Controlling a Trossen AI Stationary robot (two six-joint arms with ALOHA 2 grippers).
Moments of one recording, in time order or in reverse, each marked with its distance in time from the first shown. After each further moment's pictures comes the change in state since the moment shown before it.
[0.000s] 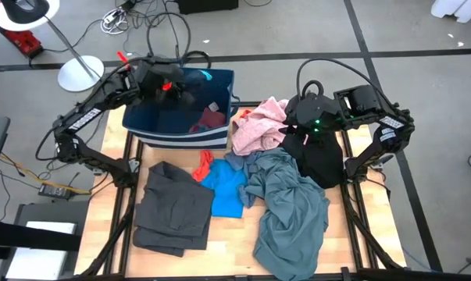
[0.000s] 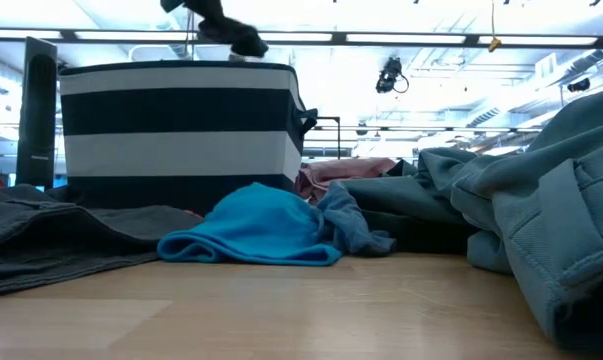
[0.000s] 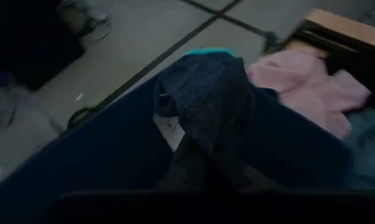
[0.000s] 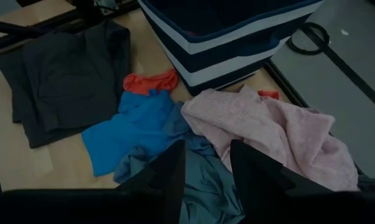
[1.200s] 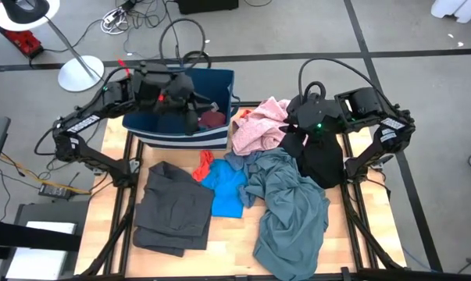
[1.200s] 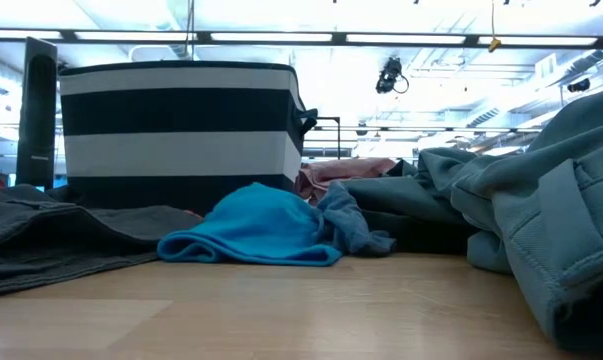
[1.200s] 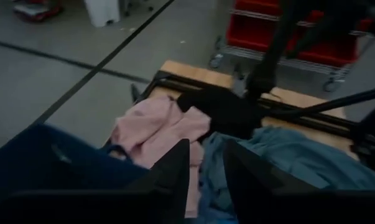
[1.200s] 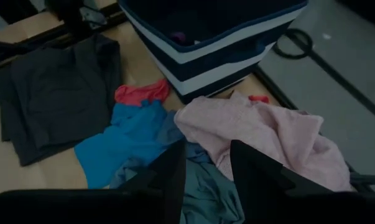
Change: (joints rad) left arm -0.188 -0.010 0.000 0.249 0.360 0.070; right arm 0.042 0.000 -0.002 0.001 0.095 0.068
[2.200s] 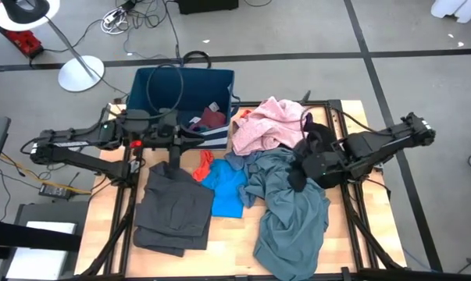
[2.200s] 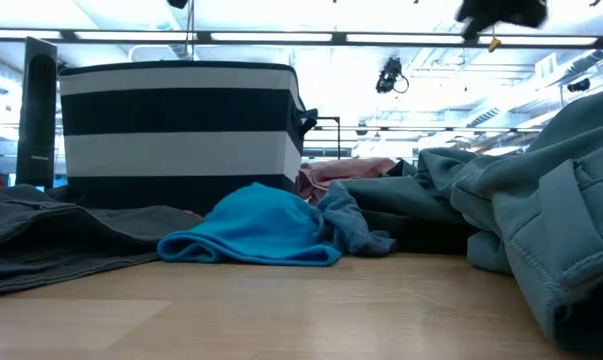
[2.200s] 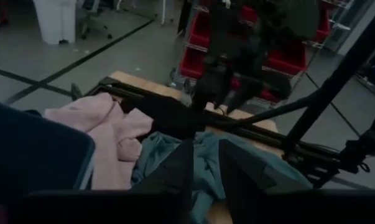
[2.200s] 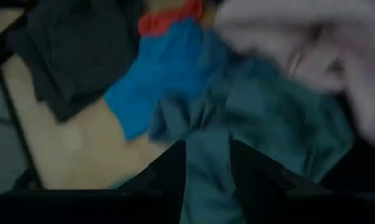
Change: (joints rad) left arm -0.237 -0.380 -0.688 0.509 -0.079 -0.203; right arm 0.214 -0.410 -1.015 0.543 -0.095 0.427
